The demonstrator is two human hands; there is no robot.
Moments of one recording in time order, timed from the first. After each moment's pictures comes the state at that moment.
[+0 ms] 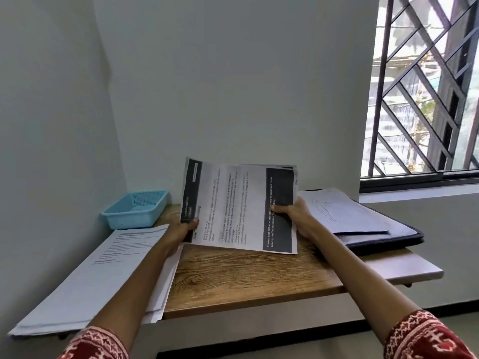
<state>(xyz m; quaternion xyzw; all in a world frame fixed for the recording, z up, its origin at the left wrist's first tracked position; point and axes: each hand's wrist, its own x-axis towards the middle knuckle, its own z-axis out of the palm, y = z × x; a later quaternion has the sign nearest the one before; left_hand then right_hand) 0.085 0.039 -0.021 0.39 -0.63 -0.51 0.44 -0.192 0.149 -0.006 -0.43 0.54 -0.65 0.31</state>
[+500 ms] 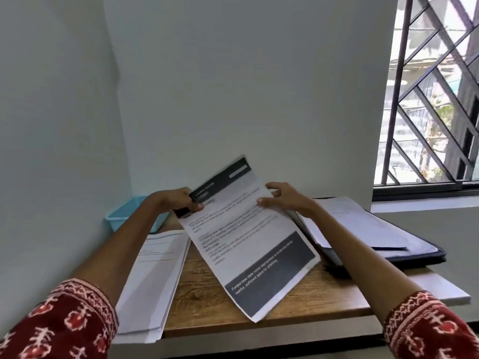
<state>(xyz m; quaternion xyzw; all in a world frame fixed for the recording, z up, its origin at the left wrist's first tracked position) 0.092 0.003 0.083 0.42 -0.83 -0.34 0.14 -0.188 0.113 0.052 -0.64 0.58 -0.43 0.26</state>
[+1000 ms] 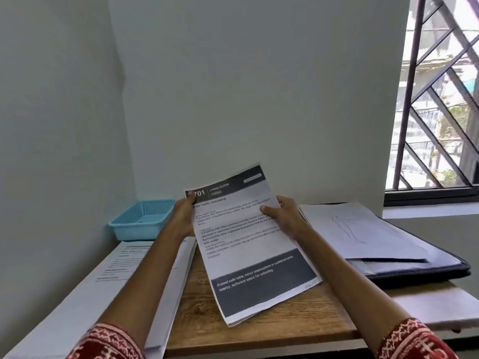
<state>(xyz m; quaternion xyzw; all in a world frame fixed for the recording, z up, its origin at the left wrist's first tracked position) 0.063 -0.002 0.041 0.34 -0.45 -0.65 0.51 -0.161 0.090 0.014 -0.53 0.50 -0.63 0.28</state>
